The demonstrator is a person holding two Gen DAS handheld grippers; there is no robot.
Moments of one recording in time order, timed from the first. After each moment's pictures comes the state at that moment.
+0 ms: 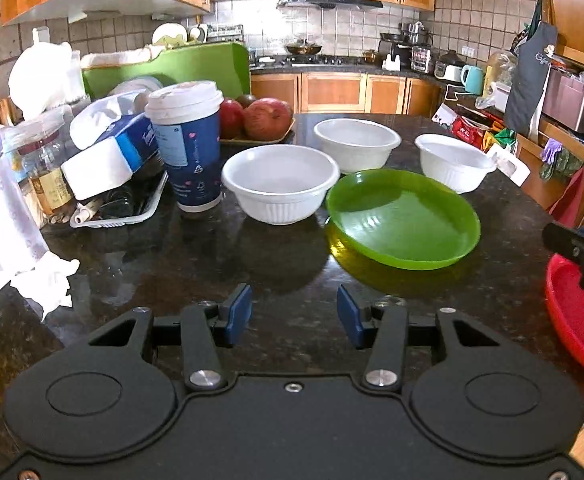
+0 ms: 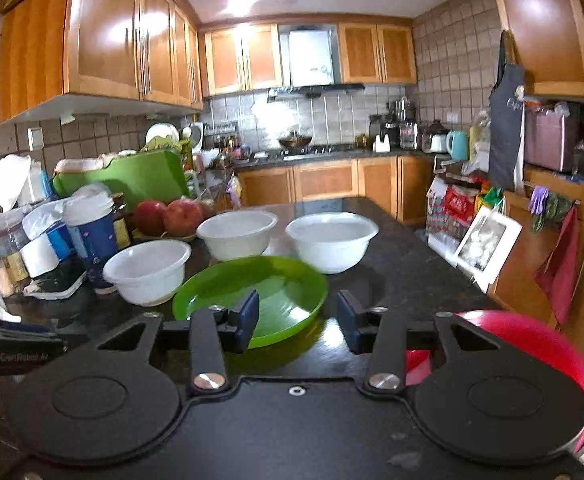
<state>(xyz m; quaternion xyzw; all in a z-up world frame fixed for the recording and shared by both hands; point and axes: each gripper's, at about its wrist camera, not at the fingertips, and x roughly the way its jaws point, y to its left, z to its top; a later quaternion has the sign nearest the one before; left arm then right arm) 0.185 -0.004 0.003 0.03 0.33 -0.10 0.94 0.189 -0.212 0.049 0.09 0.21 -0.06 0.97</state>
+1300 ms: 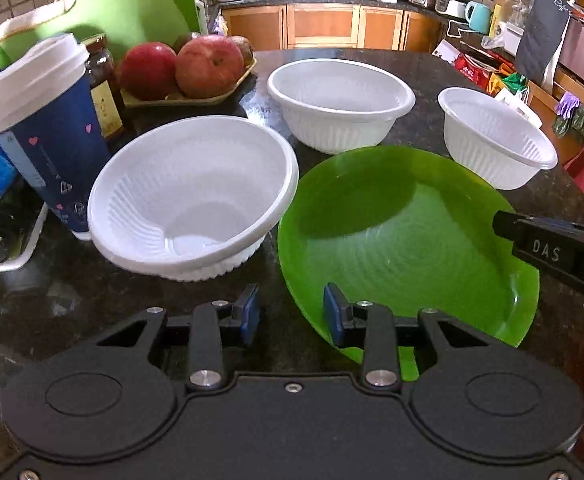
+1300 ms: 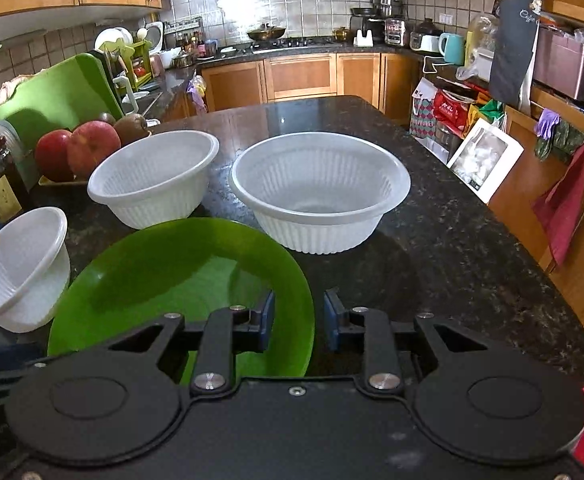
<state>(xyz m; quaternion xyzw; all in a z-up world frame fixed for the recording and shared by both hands) 0.317 -0.071 -0.038 0.06 0.43 -0.11 0.90 0.374 -0.259 0.002 0.09 0.37 -0.09 0.92</state>
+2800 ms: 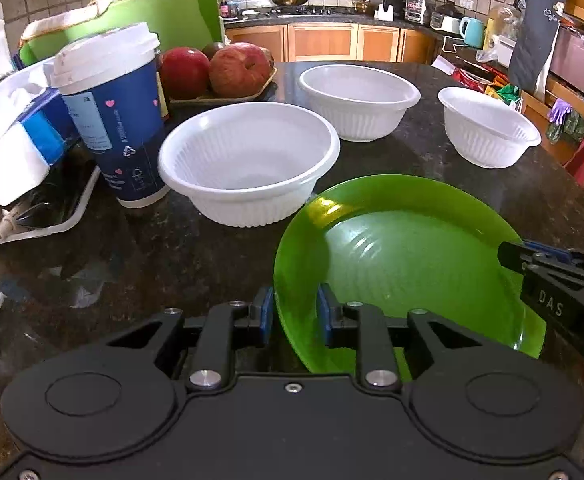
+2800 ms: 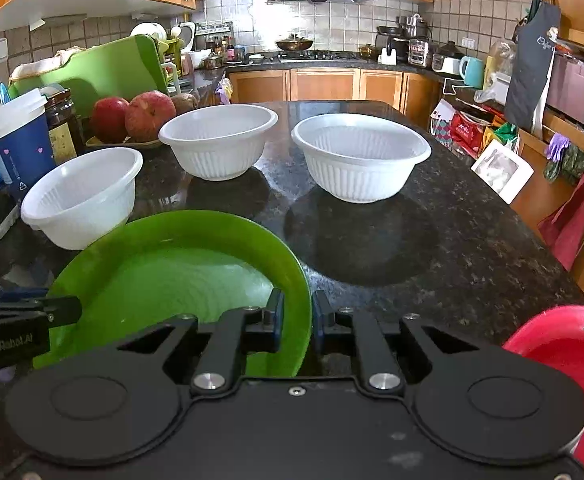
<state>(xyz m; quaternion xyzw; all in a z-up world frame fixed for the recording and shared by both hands) 0.279 -0.035 -0.040 0.05 0.40 -0.11 0.91 0.315 -0.223 -0.005 0.06 0.35 -0.06 0.93</state>
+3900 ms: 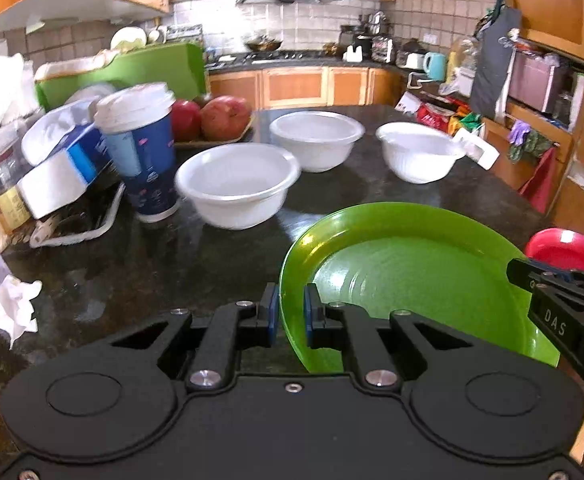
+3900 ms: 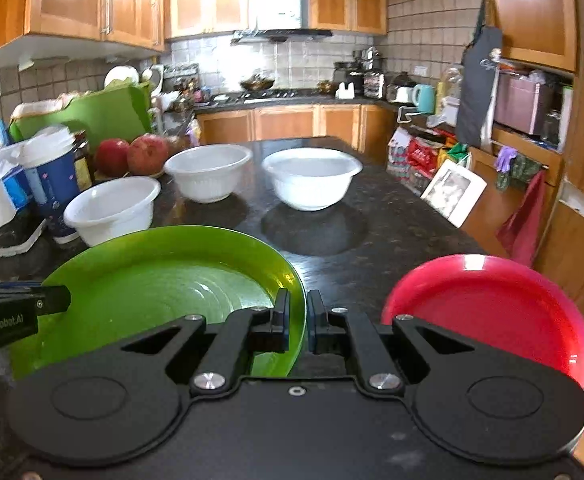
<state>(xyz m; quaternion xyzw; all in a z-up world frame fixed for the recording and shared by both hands) 0.191 -0.026 0.002 0.05 0.33 -0.16 0.93 0.195 -0.211 0.035 0.07 0.28 -0.13 0.95</state>
